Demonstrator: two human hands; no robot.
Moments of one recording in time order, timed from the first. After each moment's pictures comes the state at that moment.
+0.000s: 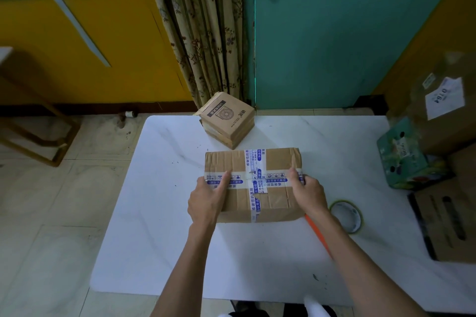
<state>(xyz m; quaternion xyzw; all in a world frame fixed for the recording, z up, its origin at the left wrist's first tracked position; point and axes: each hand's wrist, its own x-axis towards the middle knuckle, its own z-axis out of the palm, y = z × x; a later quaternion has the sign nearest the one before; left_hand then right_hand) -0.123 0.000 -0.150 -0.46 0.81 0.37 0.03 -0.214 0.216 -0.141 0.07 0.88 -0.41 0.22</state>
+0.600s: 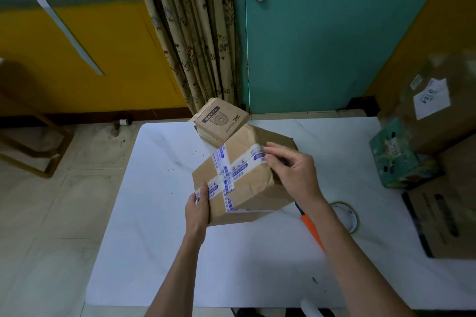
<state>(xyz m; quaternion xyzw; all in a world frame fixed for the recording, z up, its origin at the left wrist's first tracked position) -0.105 -0.009 -0.167 -0.49 0.61 0.62 -0.04 -0.214 0.187 -0.062 -0.10 0.77 -0.62 0.11</state>
